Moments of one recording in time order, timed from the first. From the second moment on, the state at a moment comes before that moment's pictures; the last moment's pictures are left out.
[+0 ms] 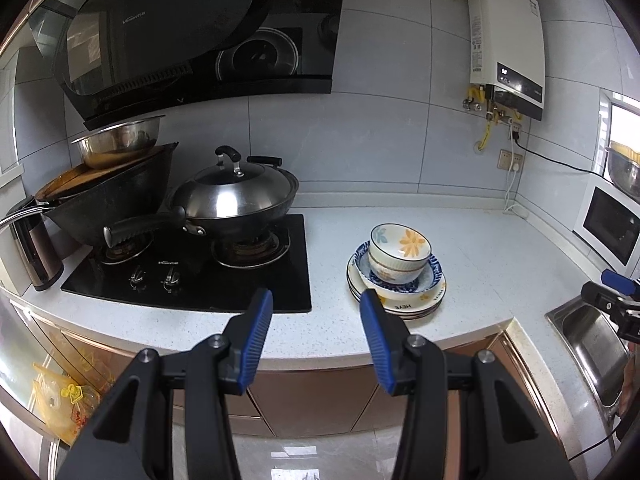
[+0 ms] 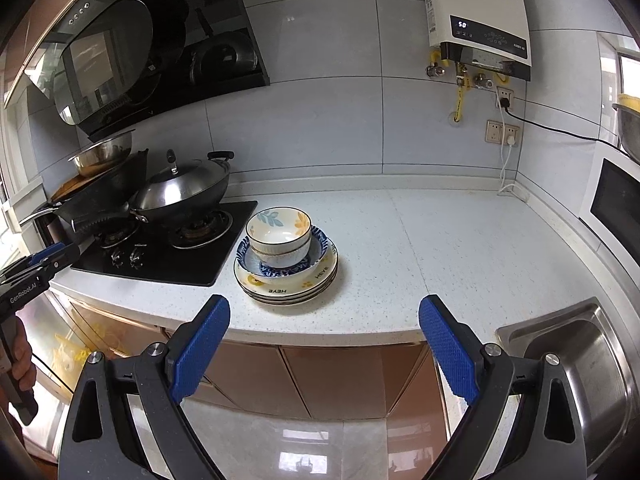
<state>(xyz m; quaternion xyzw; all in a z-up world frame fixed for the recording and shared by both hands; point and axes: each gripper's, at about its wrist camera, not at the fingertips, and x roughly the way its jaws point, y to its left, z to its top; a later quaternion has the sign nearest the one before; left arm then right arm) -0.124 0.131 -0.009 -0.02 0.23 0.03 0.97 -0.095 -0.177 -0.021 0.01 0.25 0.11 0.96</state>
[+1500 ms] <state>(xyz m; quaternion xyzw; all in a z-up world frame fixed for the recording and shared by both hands) -0.143 0.121 -0.012 -0.03 0.25 0.05 0.97 -0.117 -0.174 -0.022 -0.02 0.25 0.12 0.96</state>
